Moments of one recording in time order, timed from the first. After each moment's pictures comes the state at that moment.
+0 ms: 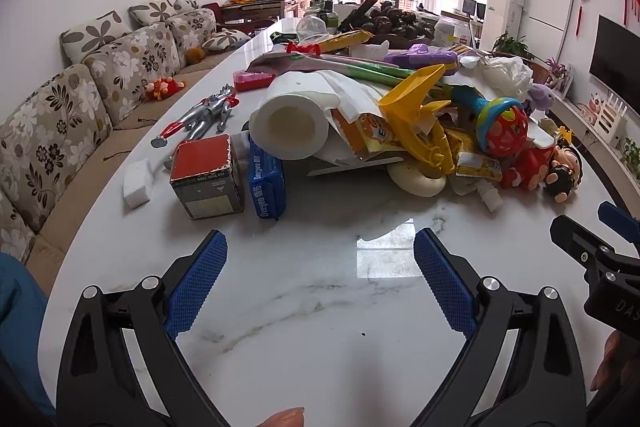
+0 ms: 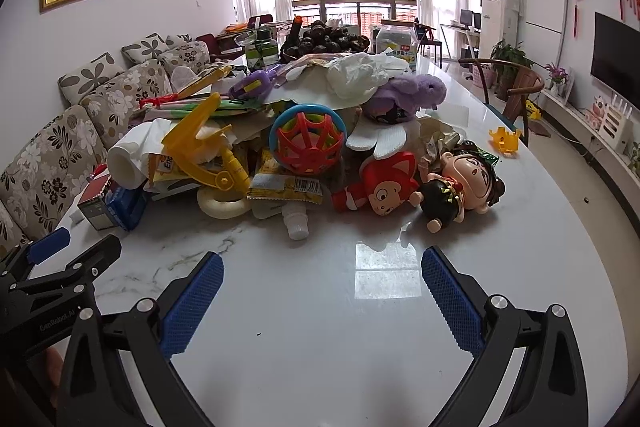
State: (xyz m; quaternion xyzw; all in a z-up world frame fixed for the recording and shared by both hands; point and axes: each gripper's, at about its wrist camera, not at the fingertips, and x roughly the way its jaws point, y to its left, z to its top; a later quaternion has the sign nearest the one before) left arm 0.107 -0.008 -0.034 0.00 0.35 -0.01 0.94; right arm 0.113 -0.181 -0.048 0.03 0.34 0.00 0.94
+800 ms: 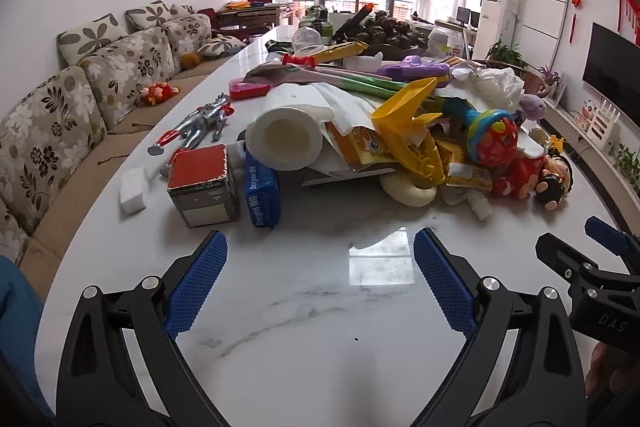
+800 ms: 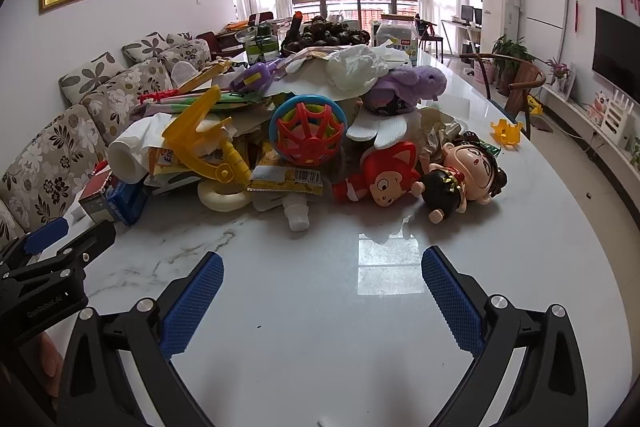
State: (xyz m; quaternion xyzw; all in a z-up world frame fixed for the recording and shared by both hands) left arm 0.105 -0.004 -0.029 -0.01 0.33 -0.02 0.94; right arm 0.113 -0.182 -0.053 0.04 0.35 0.01 0.94
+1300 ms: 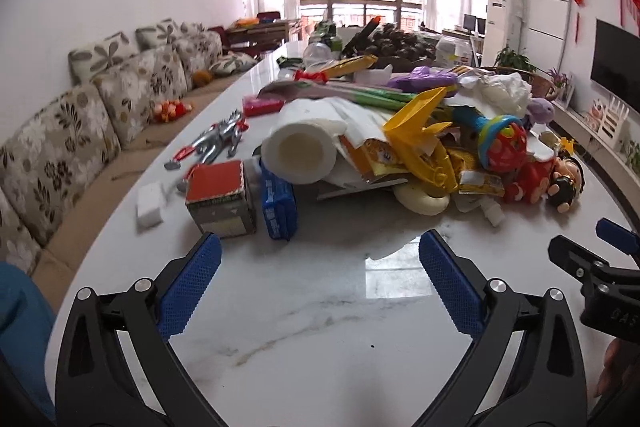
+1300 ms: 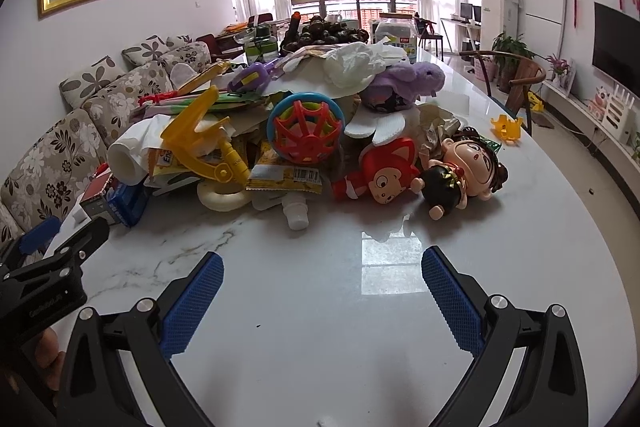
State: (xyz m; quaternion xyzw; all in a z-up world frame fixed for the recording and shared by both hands) left arm 0.098 -0.007 -0.027 0.02 0.30 0.00 0.95; right arm 0.114 -0.185 -0.057 0.05 0.35 0.01 0.94
